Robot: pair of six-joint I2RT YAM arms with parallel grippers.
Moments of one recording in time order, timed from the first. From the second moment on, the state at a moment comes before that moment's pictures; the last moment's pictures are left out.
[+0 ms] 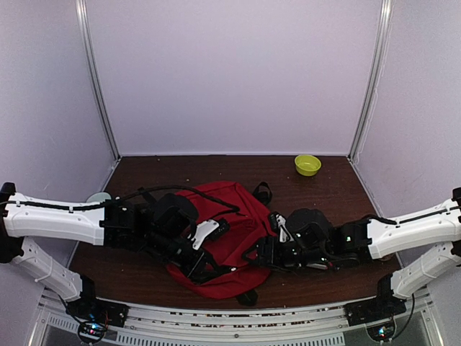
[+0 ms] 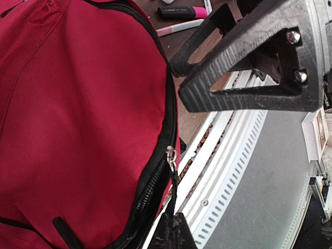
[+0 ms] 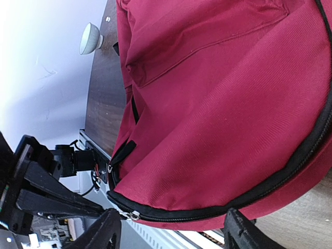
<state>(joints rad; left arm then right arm) -1.21 1.35 0.94 -0.44 0.25 -0.50 1.20 1.30 0.71 -0.04 0.00 1.18</state>
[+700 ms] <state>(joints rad) -1.21 1.37 0.94 -0.41 0.27 -0.50 1.20 1.50 0.71 0.04 0.04 1.32</state>
